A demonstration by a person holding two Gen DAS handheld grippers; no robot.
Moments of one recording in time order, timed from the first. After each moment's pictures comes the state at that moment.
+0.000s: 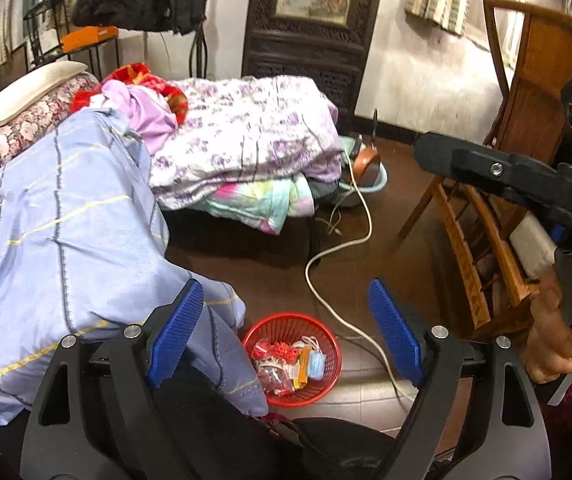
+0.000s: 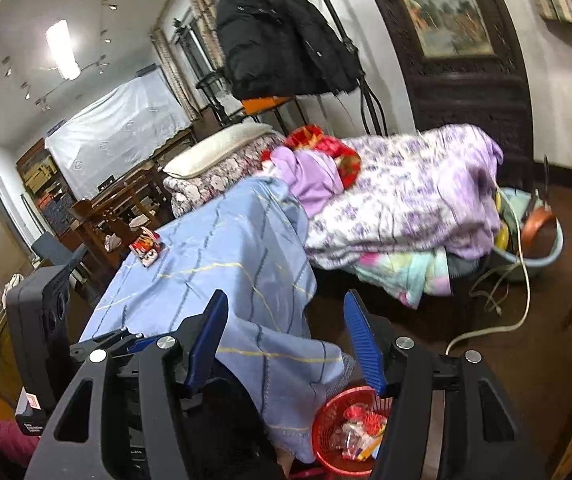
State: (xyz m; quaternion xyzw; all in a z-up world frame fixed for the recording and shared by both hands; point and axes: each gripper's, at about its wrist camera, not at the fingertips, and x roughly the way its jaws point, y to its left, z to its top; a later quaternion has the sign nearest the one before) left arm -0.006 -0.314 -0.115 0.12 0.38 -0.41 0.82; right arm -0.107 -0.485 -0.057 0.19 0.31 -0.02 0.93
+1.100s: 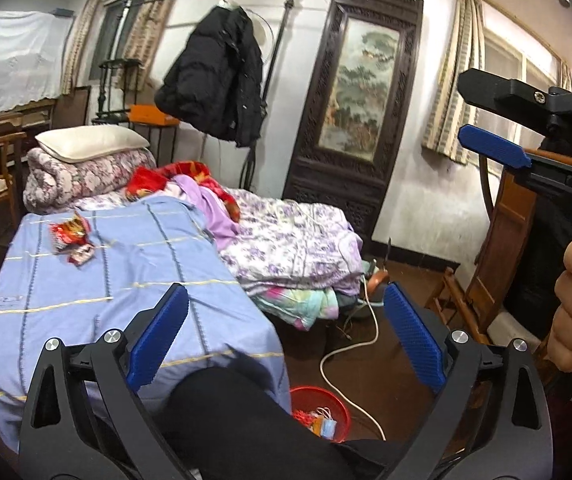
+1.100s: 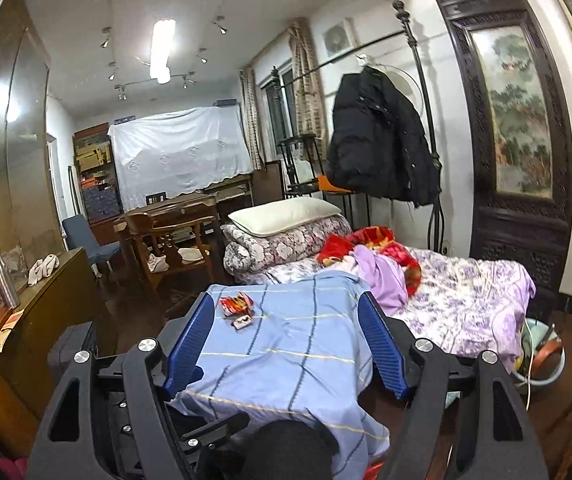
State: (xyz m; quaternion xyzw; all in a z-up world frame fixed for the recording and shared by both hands) left arm -0.041 -0.116 -0.012 -0.03 0.21 -0.38 0.90; right arm -0.130 -0.281 0.121 0.06 0.18 0.03 0.98
